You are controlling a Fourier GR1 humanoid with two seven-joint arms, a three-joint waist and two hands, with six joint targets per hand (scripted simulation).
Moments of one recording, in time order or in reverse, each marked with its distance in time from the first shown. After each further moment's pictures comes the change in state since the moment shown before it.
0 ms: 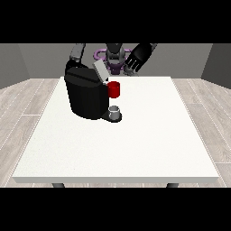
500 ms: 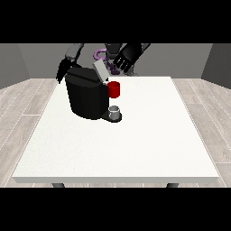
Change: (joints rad) left arm -0.142 0.030 0.058 0.029 0.008 -0.003 0.073; right arm -0.071 -0.033 -0.022 -0.060 -0.014 0.018 0.025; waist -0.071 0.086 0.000
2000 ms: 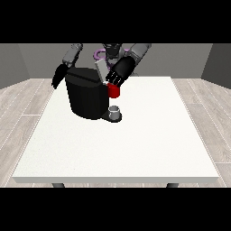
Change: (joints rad) left arm -0.108 0.045 0.019 0.085 -0.035 0.013 -0.053; right arm -0.082 -0.009 -0.032 -0.028 0.001 -0.035 0.021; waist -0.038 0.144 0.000
